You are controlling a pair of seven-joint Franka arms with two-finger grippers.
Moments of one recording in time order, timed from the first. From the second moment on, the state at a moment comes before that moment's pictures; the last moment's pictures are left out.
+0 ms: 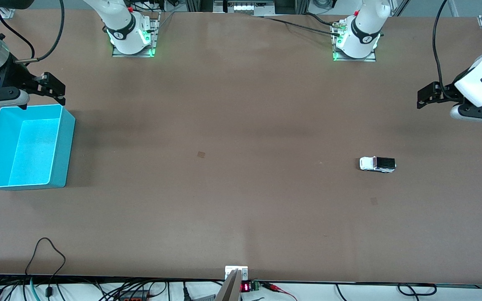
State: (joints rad) left arm 0.00 -0.02 -0.01 -1.72 0.02 1.62 0.10; right arm 0.04 -0.08 0.05 -1.76 -0.06 1.74 -0.08
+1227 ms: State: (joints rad) left arm 0.00 0.16 -0.01 -1.80 0.02 1.72 0.70; right arm 0.04 -0.08 0.04 -1.76 -0.06 1.74 -0.08
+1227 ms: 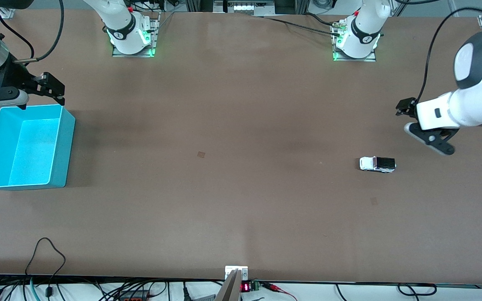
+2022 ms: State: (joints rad) left arm 0.07 0.38 -0.01 -2.09 0.03 2.45 1.39; right arm 0.04 -0.08 0.04 -1.75 -0.06 1.74 -0.08
